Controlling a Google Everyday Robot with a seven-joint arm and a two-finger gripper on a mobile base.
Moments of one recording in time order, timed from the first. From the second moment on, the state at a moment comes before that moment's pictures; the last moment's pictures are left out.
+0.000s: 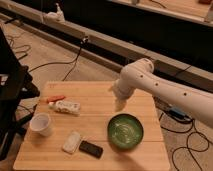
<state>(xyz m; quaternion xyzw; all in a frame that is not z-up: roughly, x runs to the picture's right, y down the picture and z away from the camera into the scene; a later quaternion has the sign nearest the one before) 0.059 0.058 0.741 -0.21 -0.17 -0.08 0.96</state>
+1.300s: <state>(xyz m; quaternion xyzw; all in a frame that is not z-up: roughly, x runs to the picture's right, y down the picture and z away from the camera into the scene) 0.088 0.134 0.791 -0.30 -0.14 -0.04 0.94</state>
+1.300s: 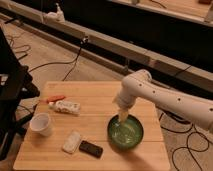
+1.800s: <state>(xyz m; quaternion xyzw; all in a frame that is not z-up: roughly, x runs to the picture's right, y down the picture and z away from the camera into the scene) 0.103 0.148 0.811 -0.31 -0.16 0.03 0.94</state>
